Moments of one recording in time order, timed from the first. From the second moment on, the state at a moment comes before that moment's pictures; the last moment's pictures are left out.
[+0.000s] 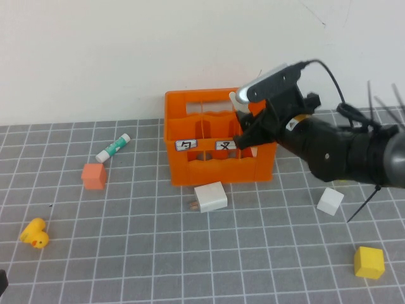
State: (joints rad) right arm 0.53 1.99 -1.22 0.43 -0.33 -0.57; left arm -0.53 0.16 -0.33 0.32 0.59 -0.45
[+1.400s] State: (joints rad) right arm 0.59 0.54 -0.41 0.19 0.57 -0.64; left arm -0.53 0.16 -0.26 0.35 0.40 -0.45
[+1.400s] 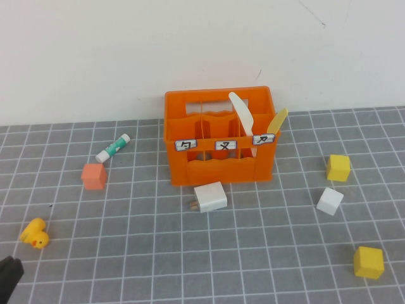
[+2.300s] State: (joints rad) right arm 0.59 0.45 -0.31 0.21 0.58 -0.64; left arm -0.53 0.16 -0.25 0.50 0.36 -0.45
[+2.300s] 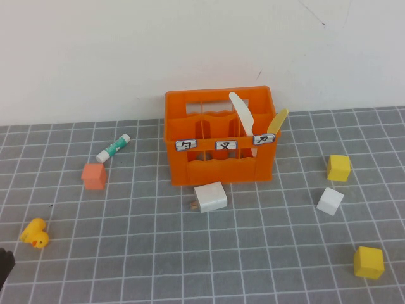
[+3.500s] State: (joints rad) right arm 0.59 0.45 -0.31 0.21 0.58 -0.64; left arm -0.03 -0.02 0.02 0.07 0.39 -0.17
